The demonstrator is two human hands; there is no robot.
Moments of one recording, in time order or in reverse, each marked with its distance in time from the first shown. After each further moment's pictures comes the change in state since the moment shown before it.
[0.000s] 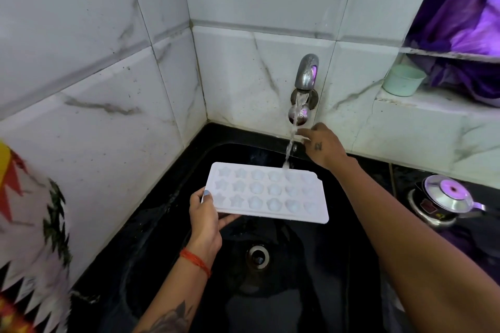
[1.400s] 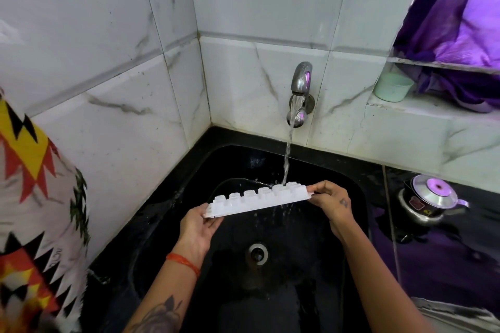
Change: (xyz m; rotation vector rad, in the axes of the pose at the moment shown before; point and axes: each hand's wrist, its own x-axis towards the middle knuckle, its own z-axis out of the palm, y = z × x) left_hand 0.007 -0.009 -0.036 -0.270 0.025 -0.258; right_hand -0.117 0.009 0.050 1.088 0.121 0.497
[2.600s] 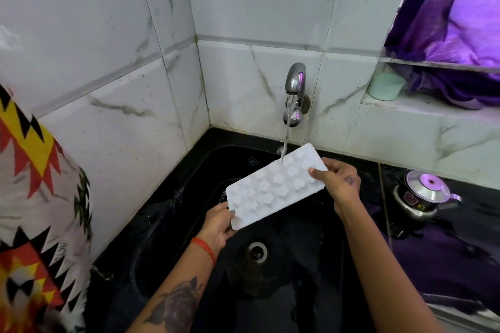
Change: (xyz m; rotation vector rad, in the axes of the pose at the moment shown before) left_hand -0.011 -0.026 0.025 0.526 -0.081 0.016; right_hand -0.012 -0.055 -0.011 -0.018 0.158 -0.050
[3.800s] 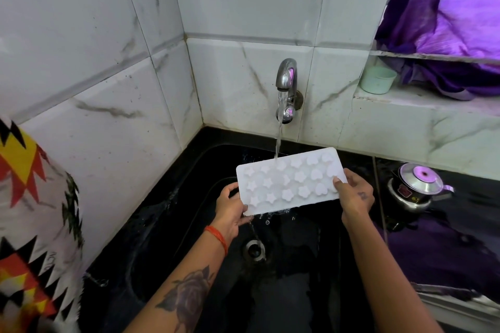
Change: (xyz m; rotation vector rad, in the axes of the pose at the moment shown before) left_hand -0.008 0.010 0.032 0.078 -0.067 0.139; right_hand 0.002 0.035 -0.022 0.093 0.300 0.147
